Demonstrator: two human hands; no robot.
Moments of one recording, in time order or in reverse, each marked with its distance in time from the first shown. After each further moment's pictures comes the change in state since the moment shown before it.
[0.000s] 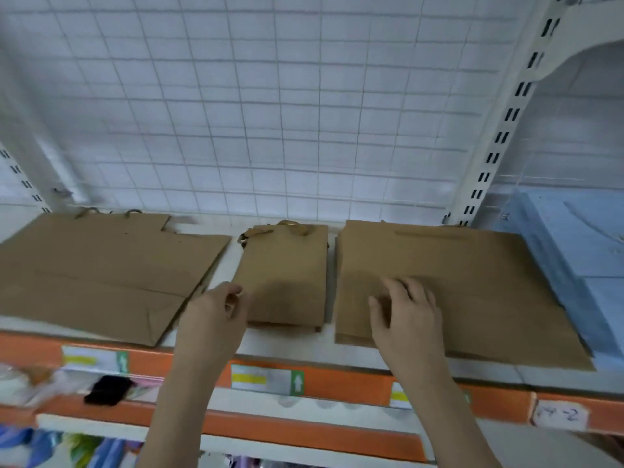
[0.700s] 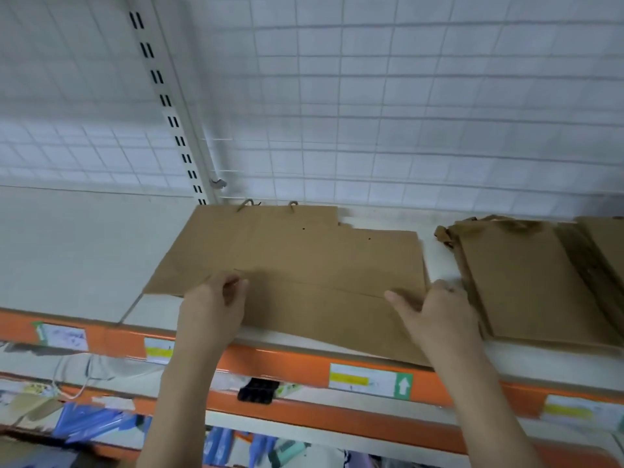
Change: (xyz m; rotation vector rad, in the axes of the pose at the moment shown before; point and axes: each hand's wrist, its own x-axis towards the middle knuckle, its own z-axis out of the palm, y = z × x) left_hand 0.126 -0.294 -0.167 0.081 0.070 0.012; right_hand -0.003 -0.292 0.144 -0.107 -0.285 0.299
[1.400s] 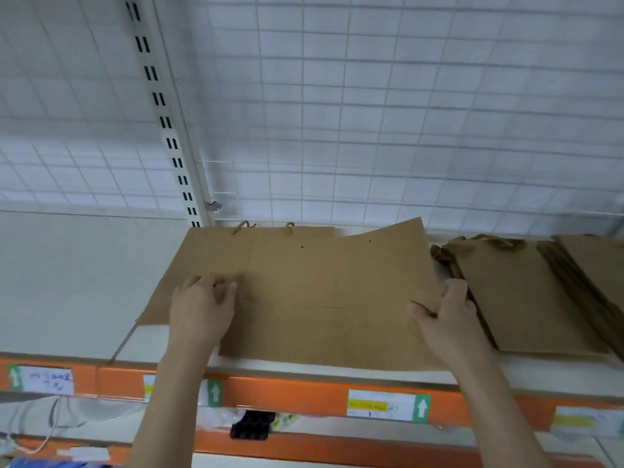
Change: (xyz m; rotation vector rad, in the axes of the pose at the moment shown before) left_hand 0.047 -0.024 -0.001 0.055 -0.063 -0.023; right_hand 0.001 -0.008 -0.007 0.411 -0.044 0.112
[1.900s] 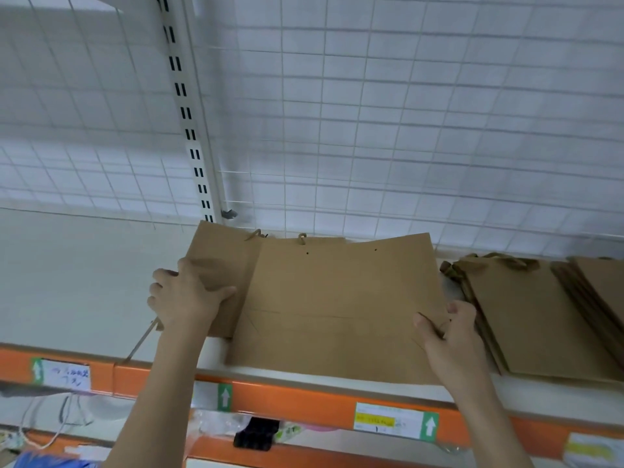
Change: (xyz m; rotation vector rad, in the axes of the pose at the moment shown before) left_hand 0.029 -0.011 -0.014 0.197 0.010 -0.366; right_hand -0.010 -0.003 0.009 0.215 0.068 -0.064
